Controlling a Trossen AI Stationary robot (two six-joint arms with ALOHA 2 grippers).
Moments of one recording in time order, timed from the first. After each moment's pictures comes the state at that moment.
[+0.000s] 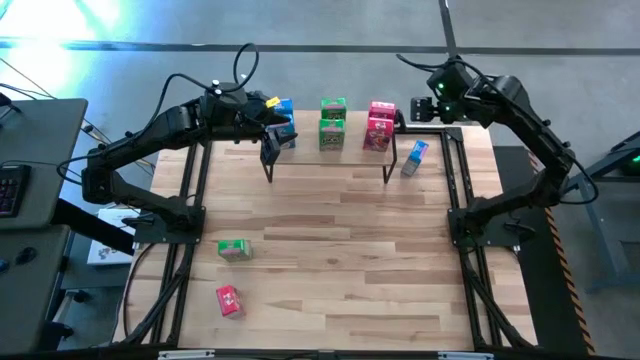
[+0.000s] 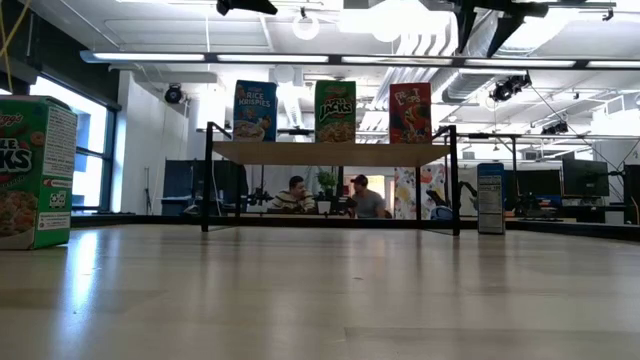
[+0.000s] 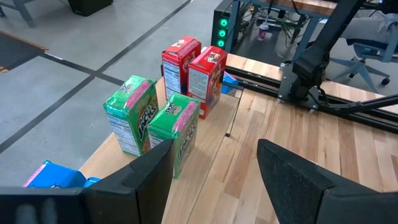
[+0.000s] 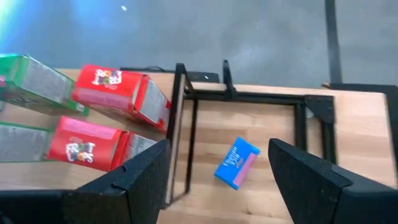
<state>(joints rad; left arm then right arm) 0.35 1.28 1.51 -0.68 -0.04 -0.05 -0.63 1.35 1.80 -1.48 0.37 0.76</state>
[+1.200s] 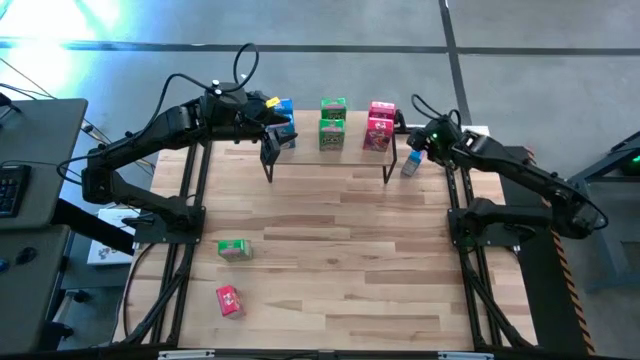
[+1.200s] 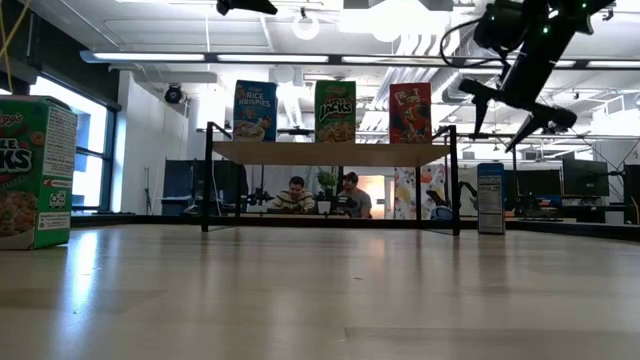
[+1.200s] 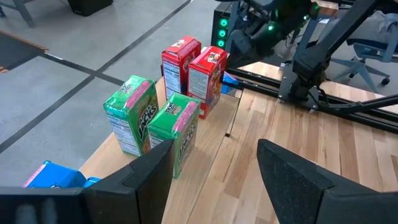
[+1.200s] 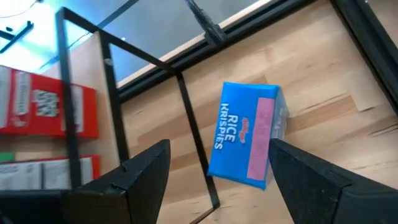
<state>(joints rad) 0.35 1.28 1.51 -0.68 -0.04 -0.05 -0.71 0.97 0.80 -0.74 0.28 1.18</state>
